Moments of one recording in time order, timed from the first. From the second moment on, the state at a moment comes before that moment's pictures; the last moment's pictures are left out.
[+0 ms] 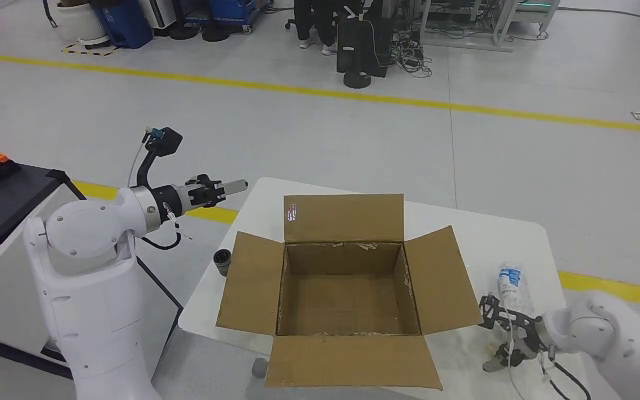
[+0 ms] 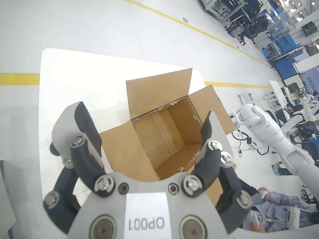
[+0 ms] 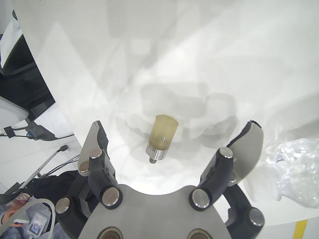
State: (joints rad) left arm 1.00 -1.40 -1.83 -1.80 0.61 -0.08 -1.44; right arm -1.16 -0.50 0.94 -1.35 -0.53 -0.88 0.94
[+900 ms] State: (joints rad) left arm 1.00 -1.40 -1.83 -1.80 0.61 -0.08 -1.44; right arm -1.38 -0.41 1.12 -1.55 -0.56 -0.79 0.95
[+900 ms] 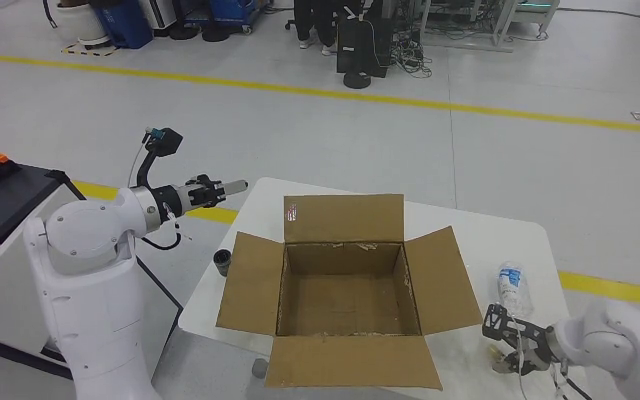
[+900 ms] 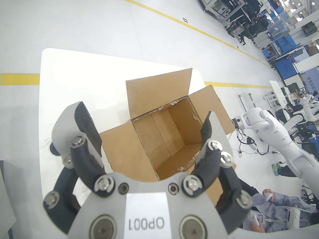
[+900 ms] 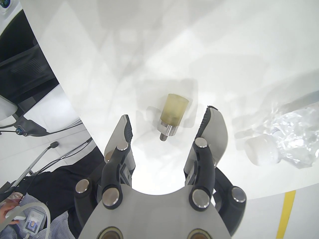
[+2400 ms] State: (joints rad) left arm 1.00 -1.40 -1.83 -1.80 0.61 -0.08 -1.44; right arm -1.30 -0.47 1.03 -1.53 -0.63 -0.70 1.01
